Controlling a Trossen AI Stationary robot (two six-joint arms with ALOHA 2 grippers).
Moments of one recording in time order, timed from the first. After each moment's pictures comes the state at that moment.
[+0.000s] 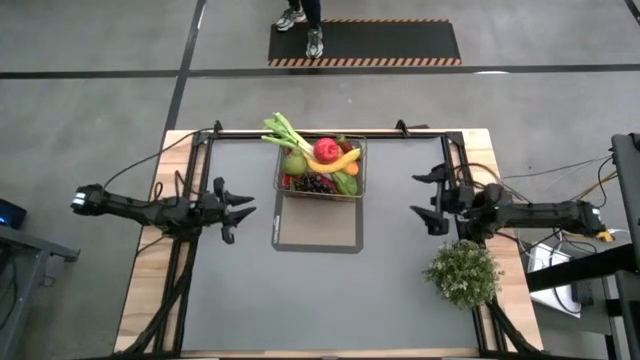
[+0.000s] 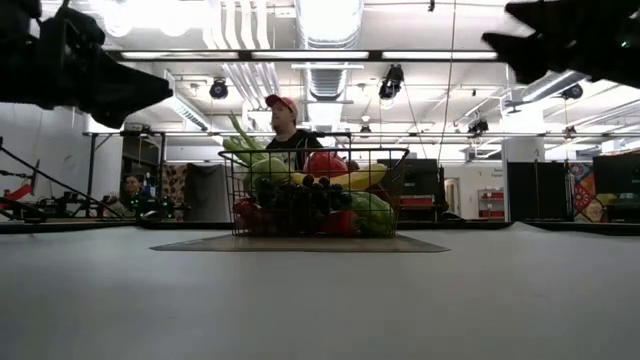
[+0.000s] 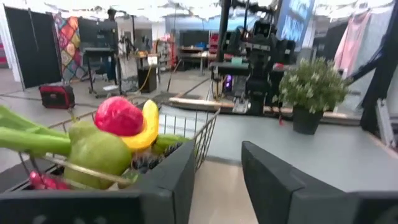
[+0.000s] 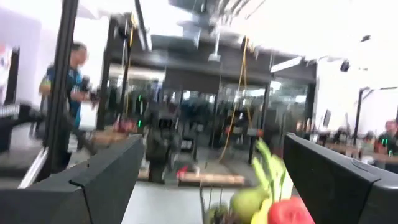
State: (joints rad) left arm -0.20 0.22 0.01 0.23 -0.46 -0.02; right arm -0.10 0.28 0.01 0.70 -0.04 -0.15
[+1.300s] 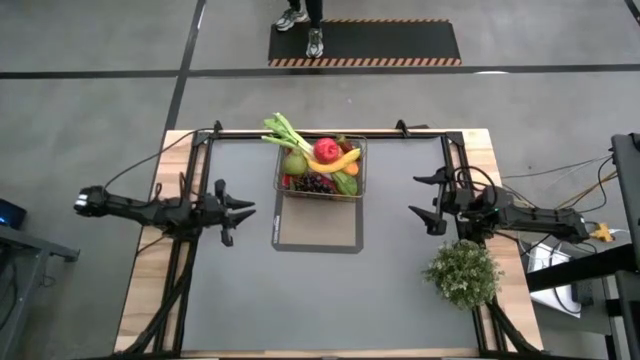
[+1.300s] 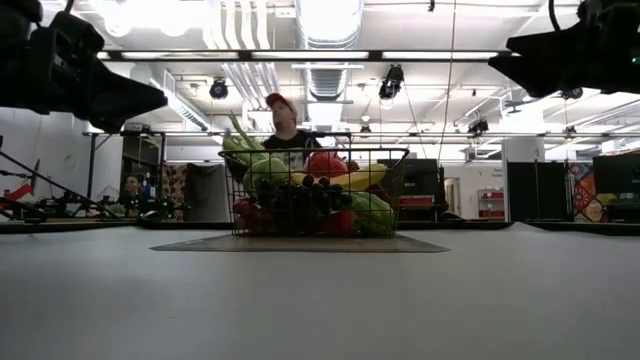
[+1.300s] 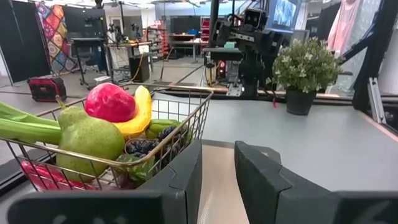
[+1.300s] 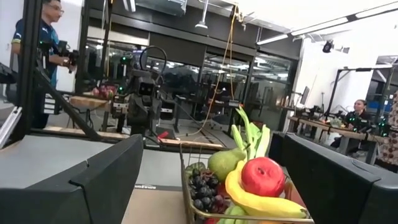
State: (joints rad) left arm -0.20 0.17 0.01 0.11 -0.42 -0.02; right arm -0.10 0.06 0.01 0.28 0.05 -0.22
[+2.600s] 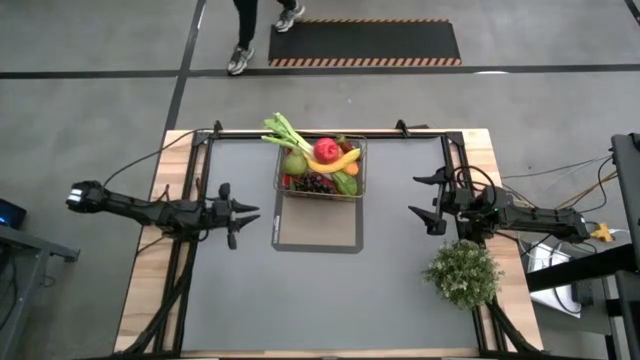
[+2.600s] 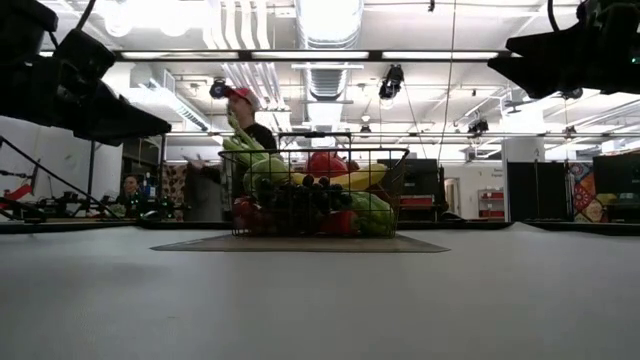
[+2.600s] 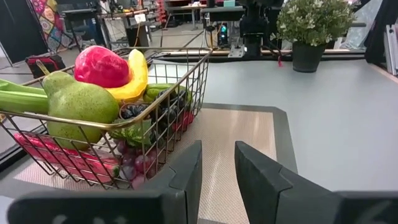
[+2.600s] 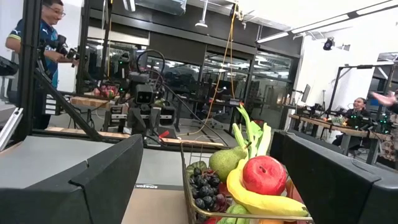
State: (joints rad) left arm -0.20 0.33 0.00 0.11 -0.42 -0.02; right arm -0.10 0.07 0.01 0.29 0.05 -0.21
